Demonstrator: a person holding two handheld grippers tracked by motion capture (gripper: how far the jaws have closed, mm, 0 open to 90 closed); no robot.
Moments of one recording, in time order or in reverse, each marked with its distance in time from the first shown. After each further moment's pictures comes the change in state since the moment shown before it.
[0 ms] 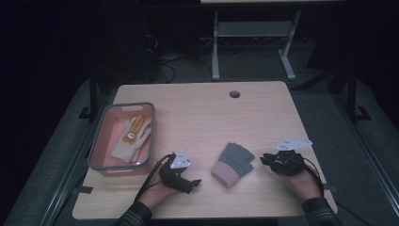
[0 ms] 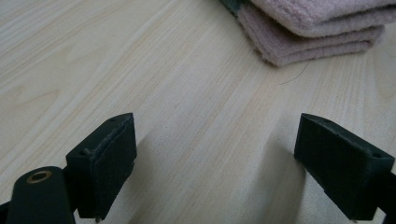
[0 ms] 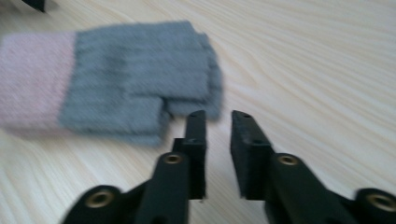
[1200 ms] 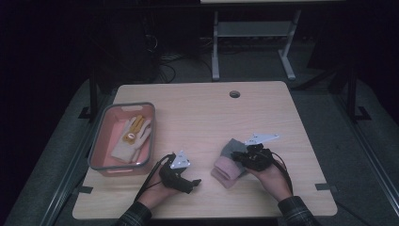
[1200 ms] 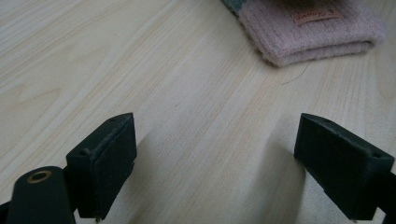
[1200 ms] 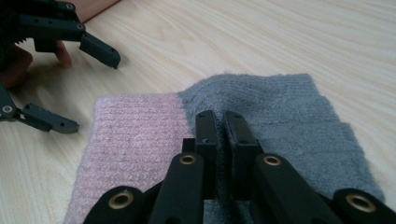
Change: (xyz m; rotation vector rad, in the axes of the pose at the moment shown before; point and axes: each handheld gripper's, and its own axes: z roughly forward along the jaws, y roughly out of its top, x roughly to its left) left arm 0.000 0.000 0.000 -0.001 0.004 -0.006; right arm 0.063 0.054 0.041 -0.007 0.112 0.010
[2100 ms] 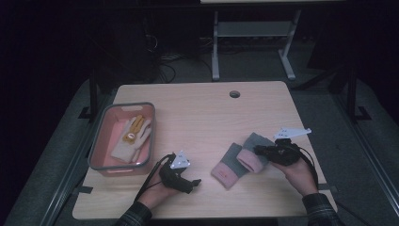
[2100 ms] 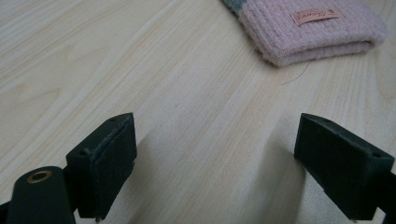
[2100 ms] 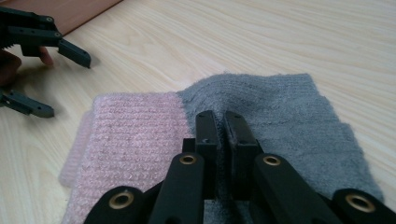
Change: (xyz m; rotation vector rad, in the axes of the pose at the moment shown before) left arm 0.000 0.000 0.000 0.000 0.000 0.000; right arm -0.054 -0.015 -0.048 -0.056 0.002 0.030
